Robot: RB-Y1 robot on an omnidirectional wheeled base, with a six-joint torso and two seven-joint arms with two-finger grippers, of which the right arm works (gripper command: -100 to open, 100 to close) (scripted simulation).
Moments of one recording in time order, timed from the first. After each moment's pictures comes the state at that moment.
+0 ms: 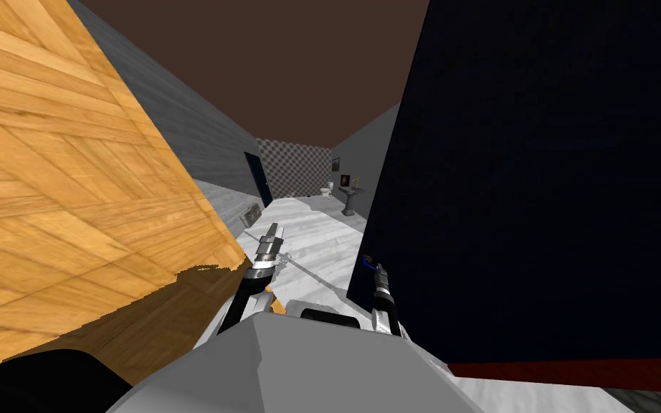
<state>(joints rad) -0.01 -0.03 -0.21 -0.82 -0.13 -0.75 0.12</state>
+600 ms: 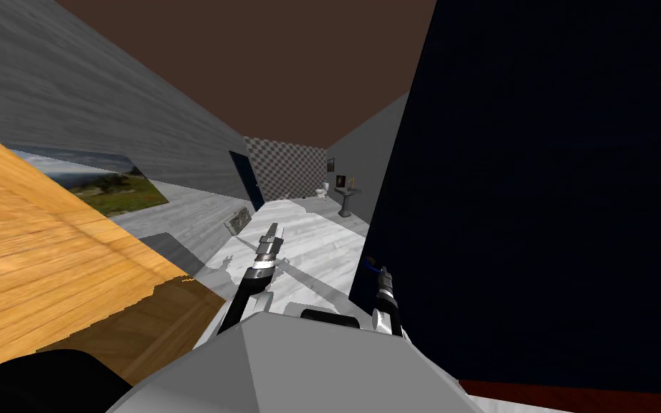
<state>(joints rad) 0.01 0.01 -0.28 -0.84 -0.17 -0.74 0.16</state>
